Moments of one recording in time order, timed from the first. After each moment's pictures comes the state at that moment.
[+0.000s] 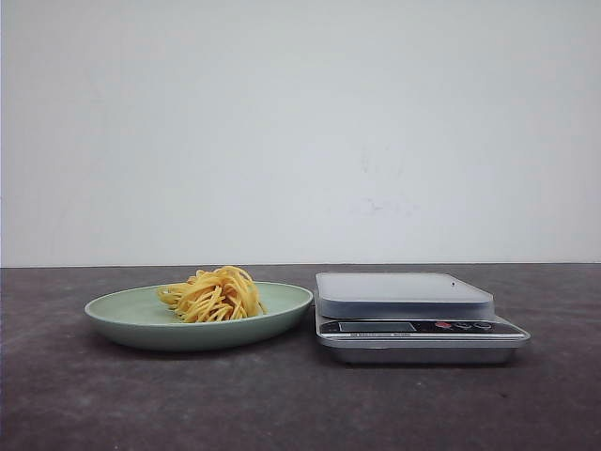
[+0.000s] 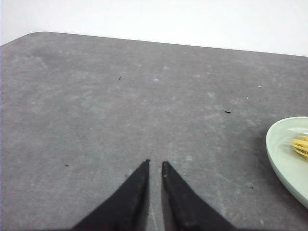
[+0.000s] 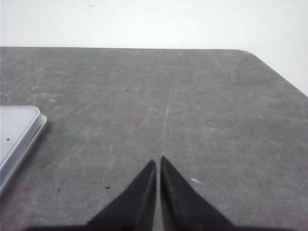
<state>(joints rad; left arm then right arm) -0.07 0.00 0.05 -0.23 -0.15 -0.09 -0.03 0.00 0.02 -0.17 0.00 0.03</state>
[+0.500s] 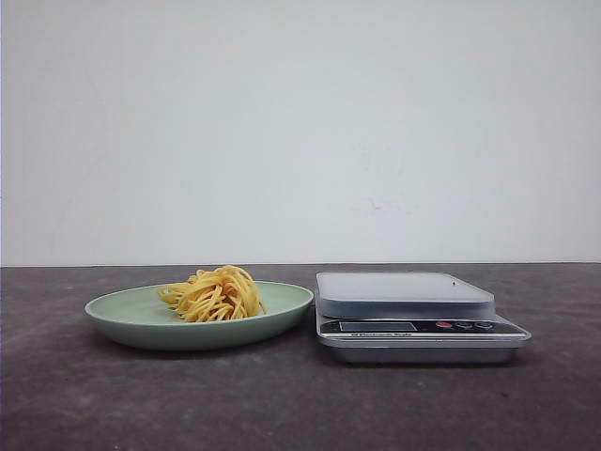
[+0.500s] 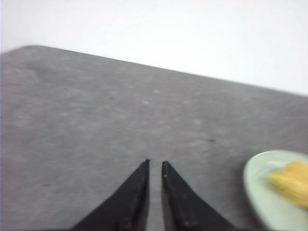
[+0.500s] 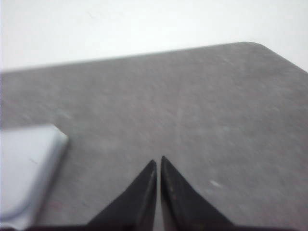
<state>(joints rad) -0.07 0.01 0.08 -0.14 -0.10 -0.23 -0.03 0.01 0.11 -0.20 -0.08 0.20</state>
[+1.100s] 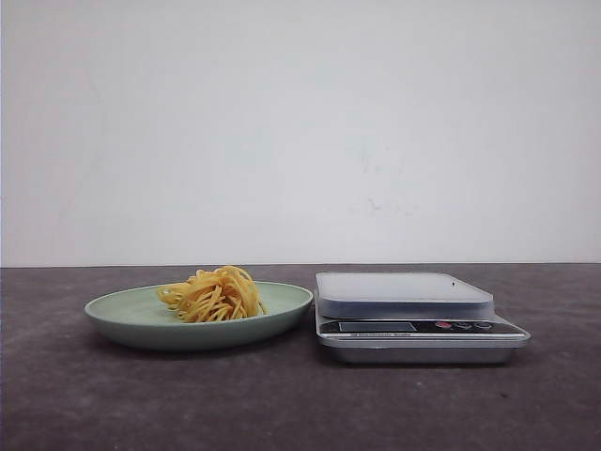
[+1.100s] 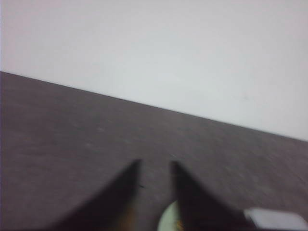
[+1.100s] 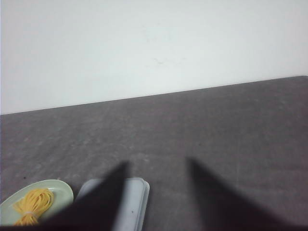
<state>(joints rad) -0.07 0.49 0.74 -0.40 0.10 -0.28 -0.03 0.42 0.77 -0.51 -0.24 0.22</state>
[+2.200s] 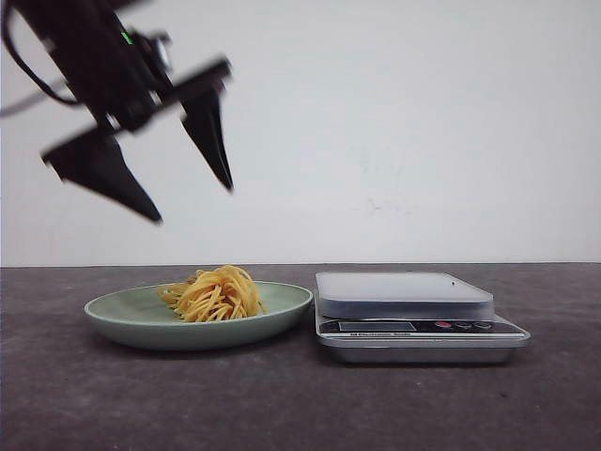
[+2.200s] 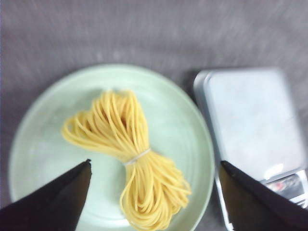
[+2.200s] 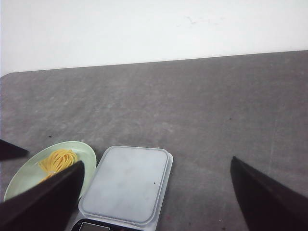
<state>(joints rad) -0.46 1.55 1.16 -0.50 0.15 -0.42 0.04 0.56 0.80 -0.54 -0.31 0.19</state>
